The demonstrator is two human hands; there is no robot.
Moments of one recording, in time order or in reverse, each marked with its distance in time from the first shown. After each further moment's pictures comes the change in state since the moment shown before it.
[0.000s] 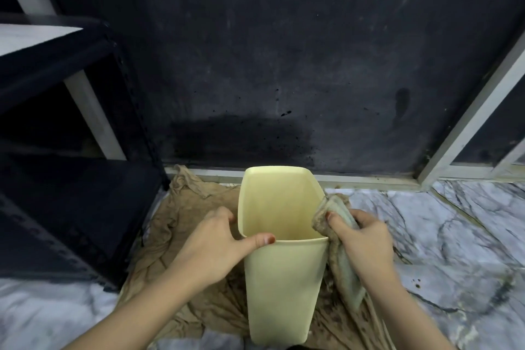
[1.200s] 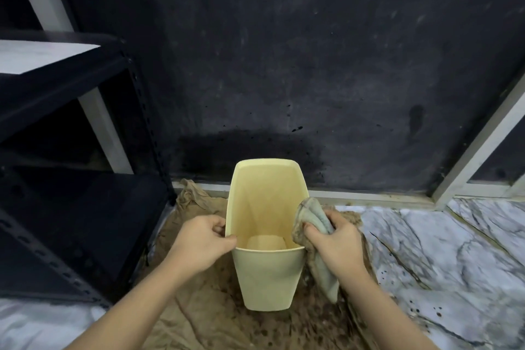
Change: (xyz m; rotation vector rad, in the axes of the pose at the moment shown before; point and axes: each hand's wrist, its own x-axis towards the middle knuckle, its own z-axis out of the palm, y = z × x) left_hand 0.041 -0.040 -0.024 -0.239 -0.013 -0.143; right_hand 0.028 -0.002 0.065 -0.009 -0.116 -0.090
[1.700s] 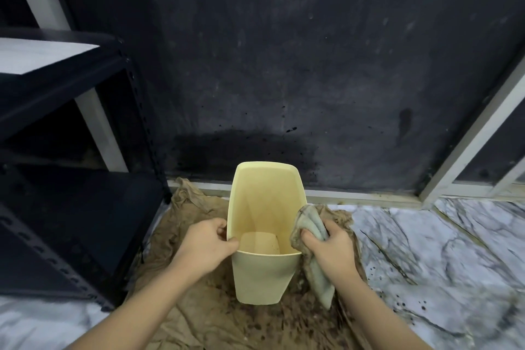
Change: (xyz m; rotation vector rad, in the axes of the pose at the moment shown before) left_hand 0.000 -0.003 0.015 0.076 -0.005 0.005; right_hand -0.006 0.010 -0.004 -0.015 -0.019 0.030
